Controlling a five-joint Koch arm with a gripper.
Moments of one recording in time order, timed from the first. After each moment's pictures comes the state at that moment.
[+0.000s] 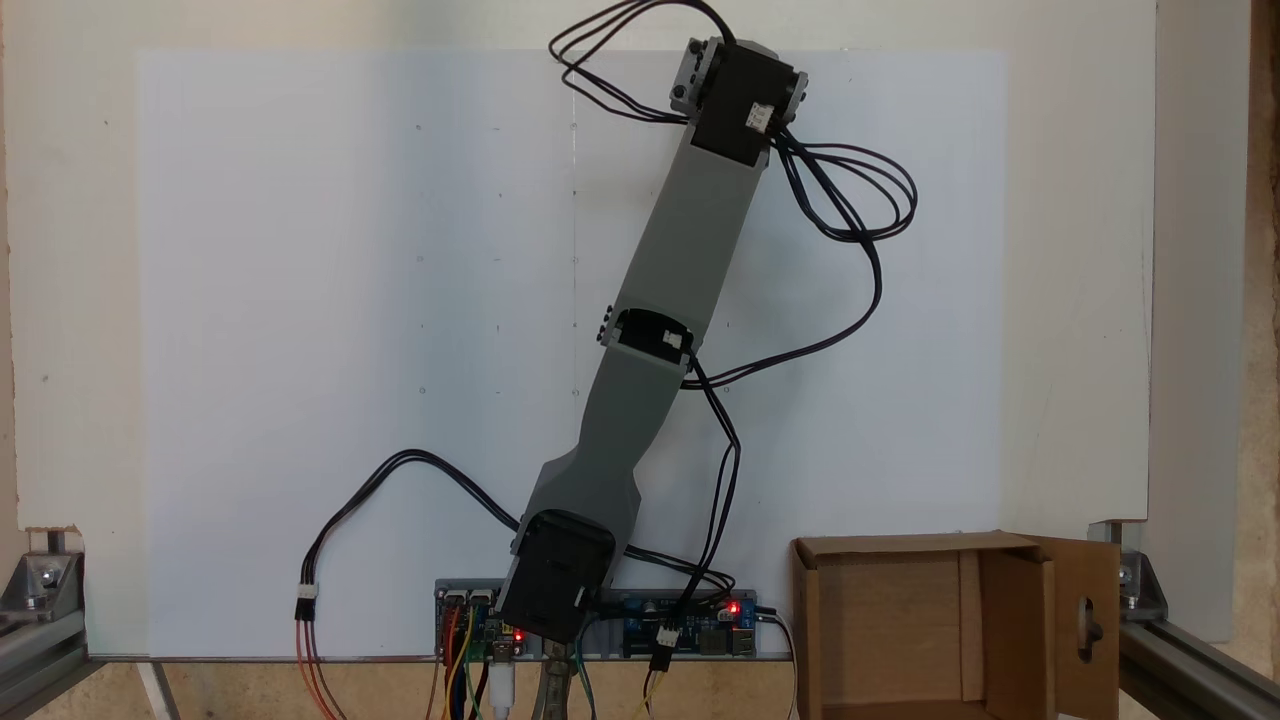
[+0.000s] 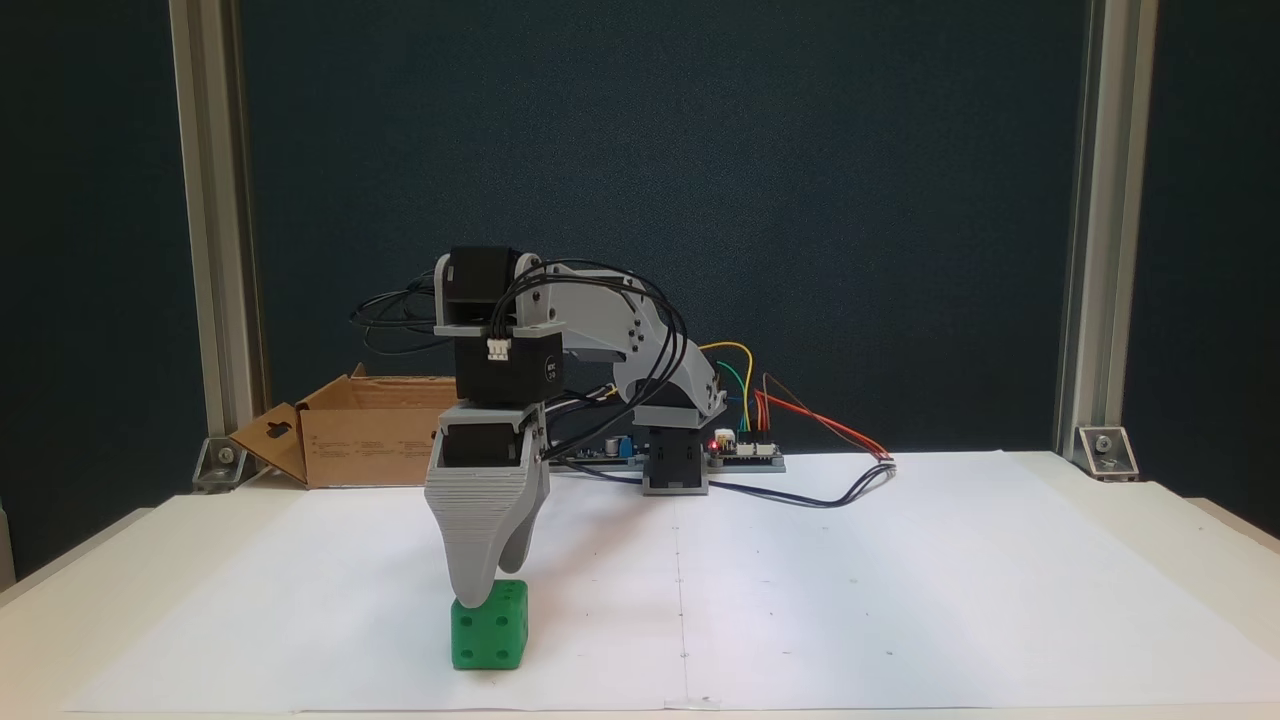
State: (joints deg) arm 20.6 32.7 12.0 81.0 -16.7
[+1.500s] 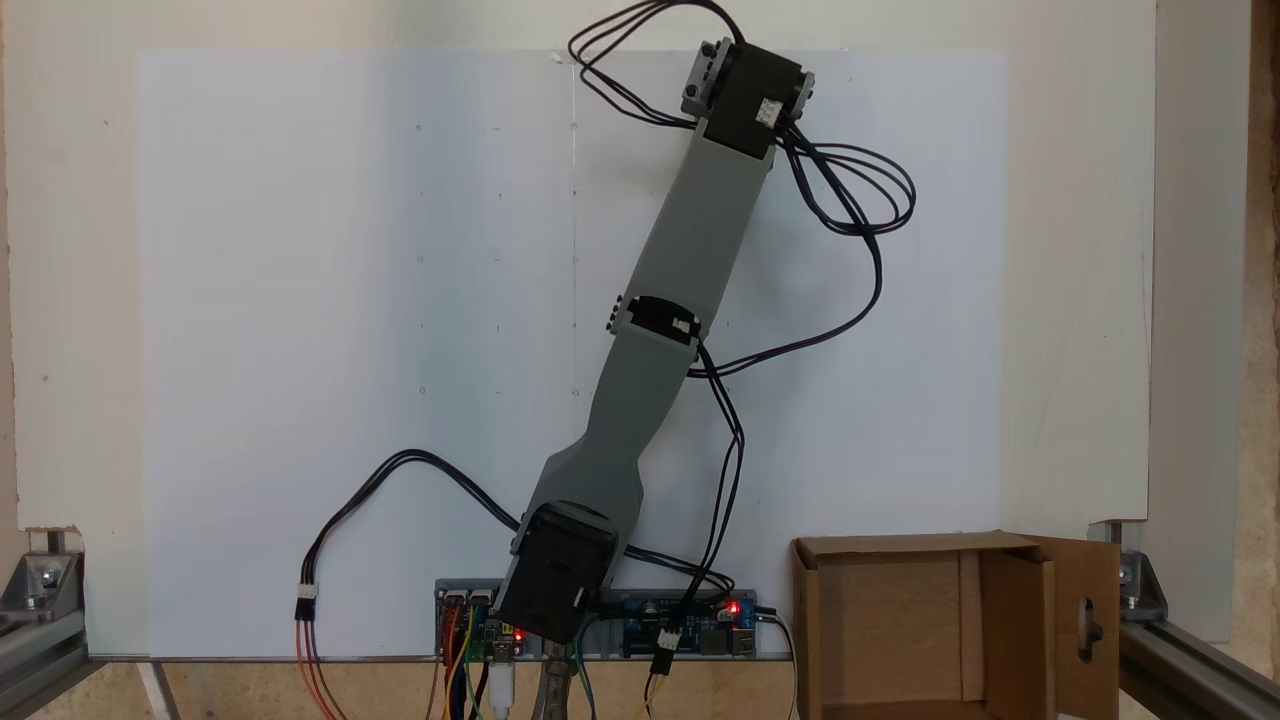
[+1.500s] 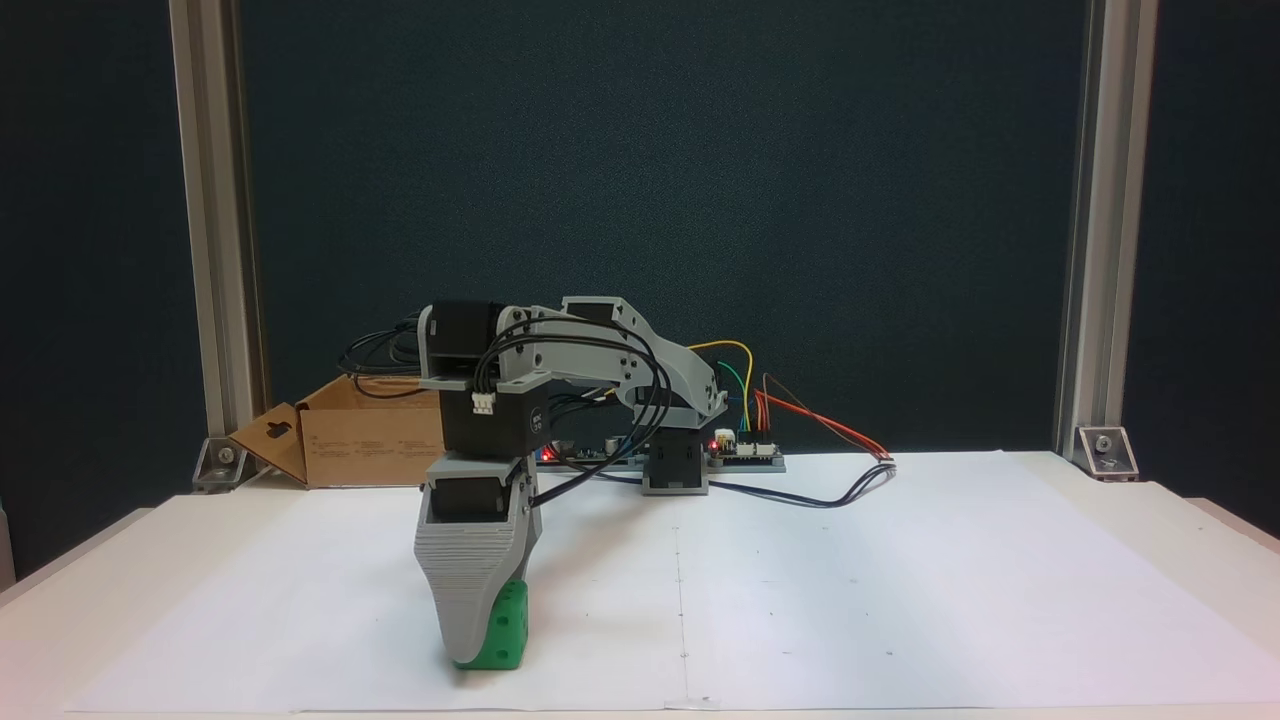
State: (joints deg) arm 21.8 26.0 9.0 80.9 -16.7
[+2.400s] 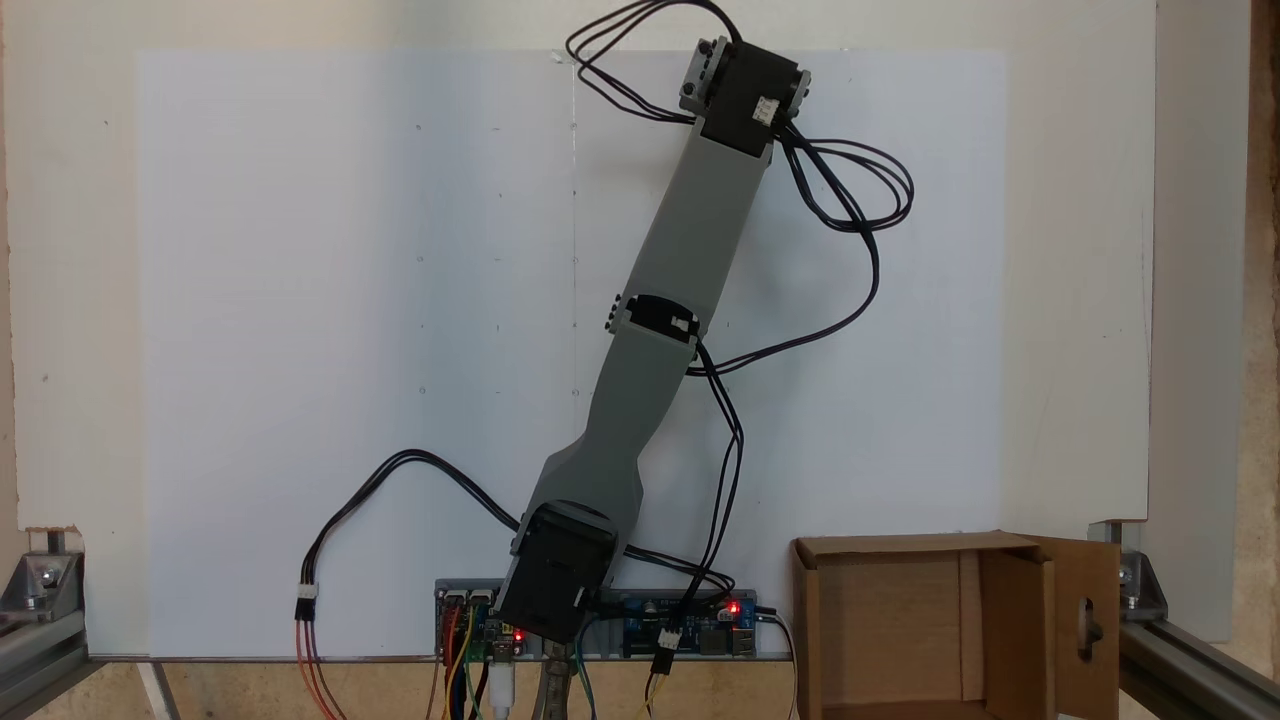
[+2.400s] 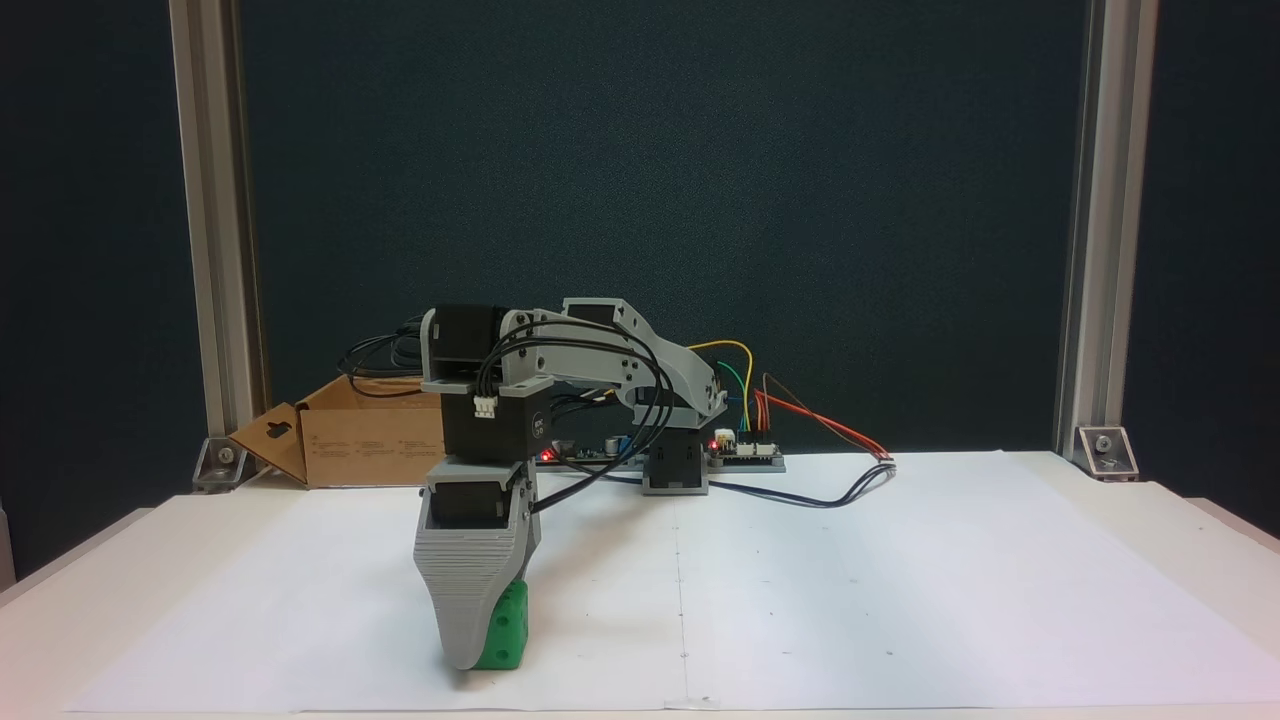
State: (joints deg) arm 21.4 25.7 9.0 78.7 -16.7
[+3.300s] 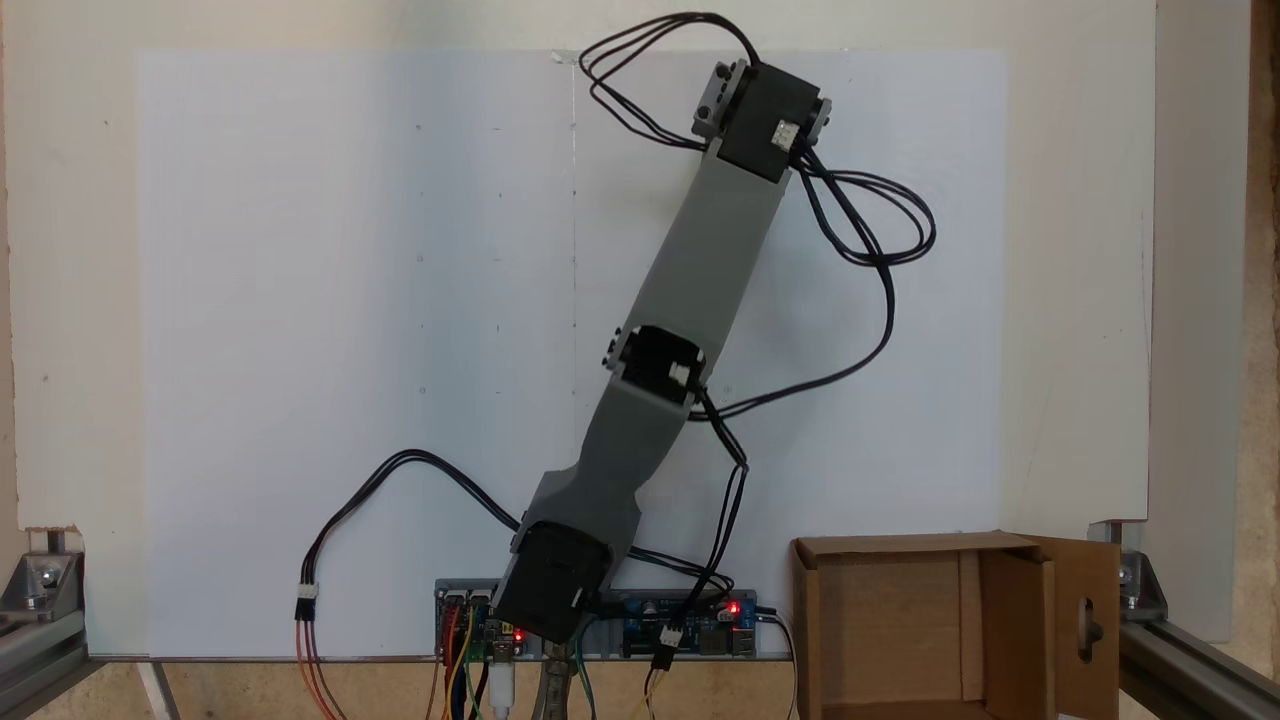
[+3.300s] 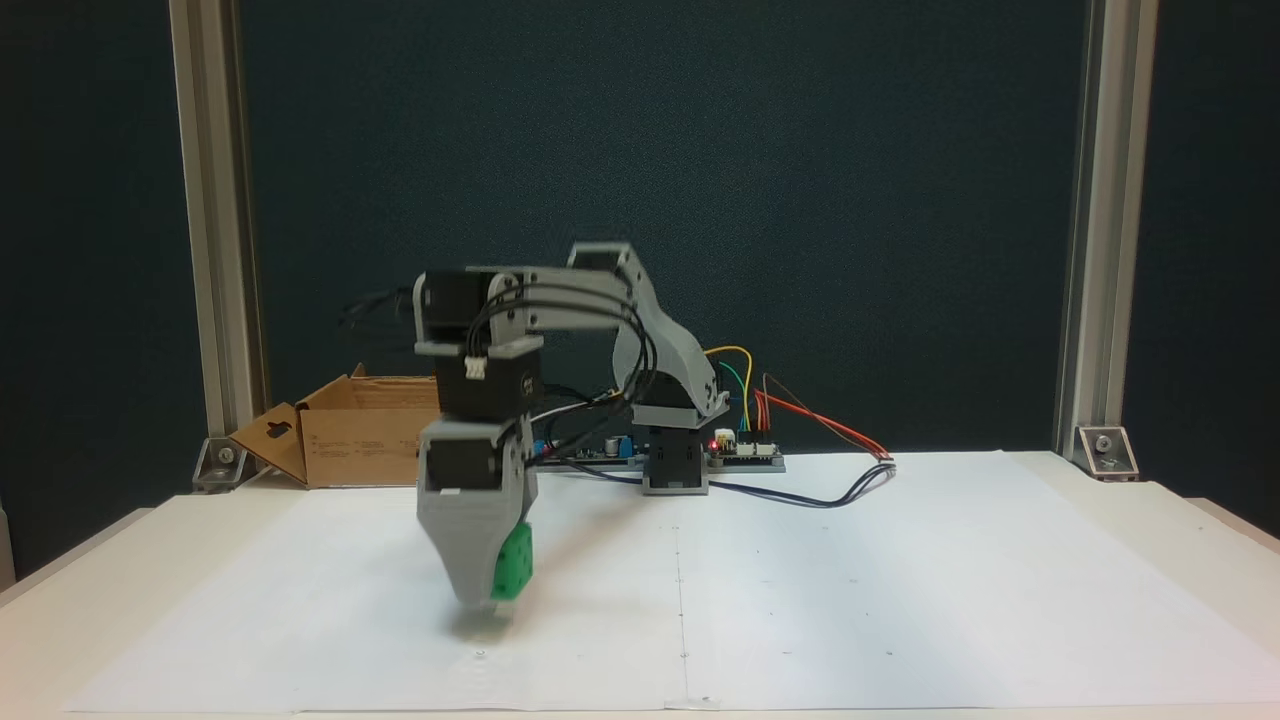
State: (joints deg) arm 24.9 45.0 40.1 69.6 -16.7
